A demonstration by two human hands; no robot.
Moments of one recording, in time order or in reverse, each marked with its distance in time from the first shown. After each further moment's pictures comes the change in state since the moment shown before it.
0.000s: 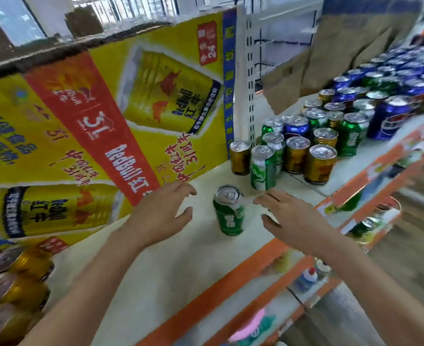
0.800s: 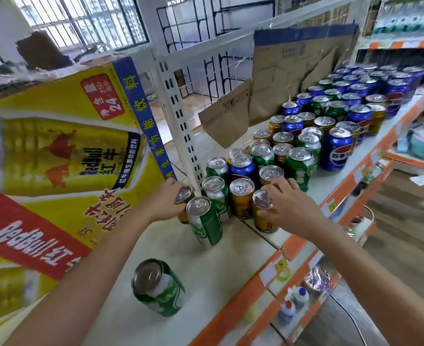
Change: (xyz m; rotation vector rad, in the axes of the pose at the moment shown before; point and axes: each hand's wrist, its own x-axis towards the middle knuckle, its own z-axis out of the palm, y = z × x) left_hand 0.235 0.041 0.046 -0.074 -0.176 -0.065; right_hand 0.059 0.194 -0.029 -0.067 0.011 0.270
